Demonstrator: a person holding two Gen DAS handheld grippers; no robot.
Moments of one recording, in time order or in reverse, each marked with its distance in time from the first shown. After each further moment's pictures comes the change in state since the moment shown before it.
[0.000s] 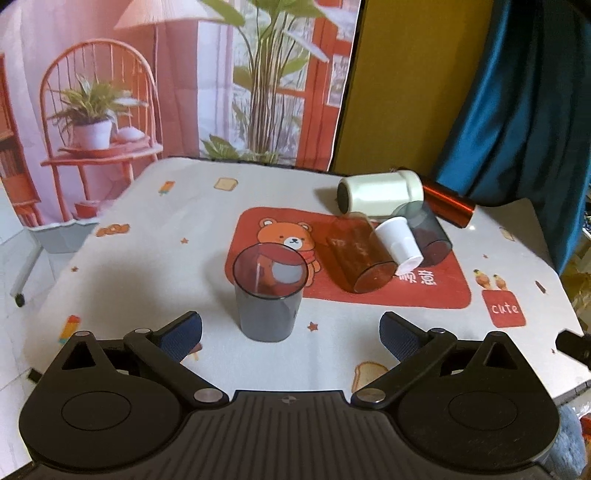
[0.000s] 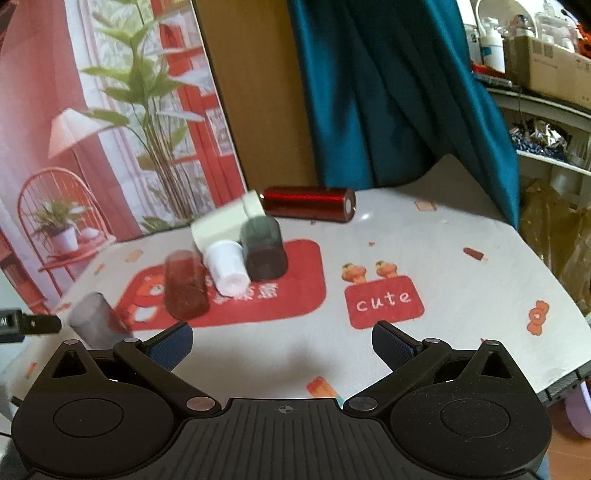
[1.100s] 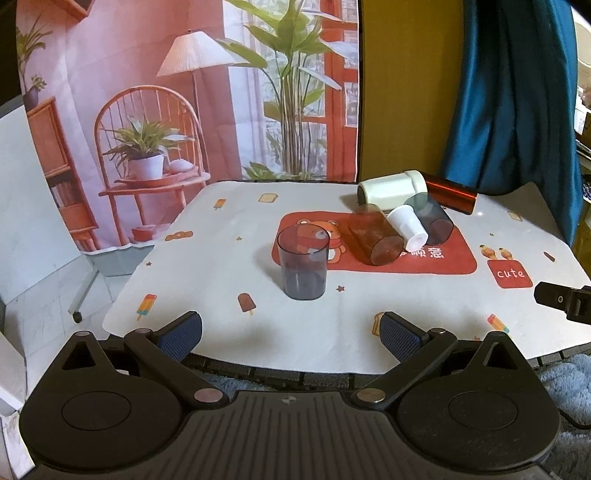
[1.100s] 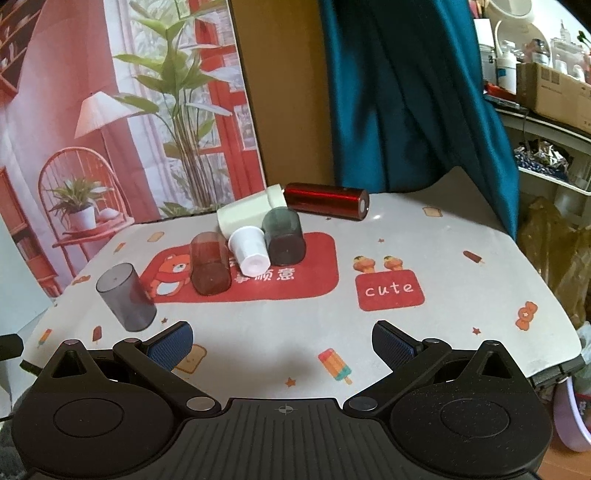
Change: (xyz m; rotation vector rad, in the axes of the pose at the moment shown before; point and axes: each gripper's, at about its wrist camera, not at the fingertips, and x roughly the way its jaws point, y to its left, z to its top) left arm -0.098 -0.024 -0.063 0.069 -0.097 0.169; right arm -0.039 0.022 -0.023 -0.087 0.011 0.007
